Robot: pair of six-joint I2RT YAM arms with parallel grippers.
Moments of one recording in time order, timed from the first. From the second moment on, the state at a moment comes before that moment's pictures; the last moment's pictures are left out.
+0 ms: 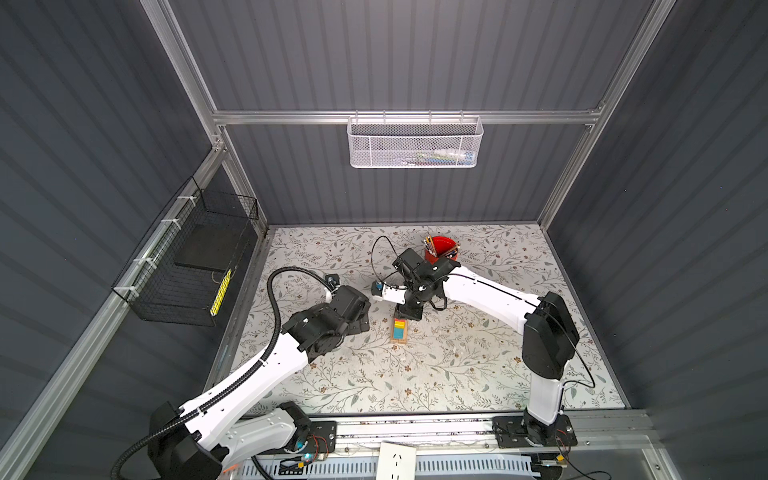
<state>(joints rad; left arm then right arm) -0.75 1.09 0.96 -0.87 -0.45 -0.71 0.80 1.91 1.60 -0.89 -0.20 -0.56</state>
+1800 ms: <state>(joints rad) -0.12 1.71 0.38 0.85 -0.41 -0.06 -0.08 1.44 0.26 0.82 0.12 0.13</state>
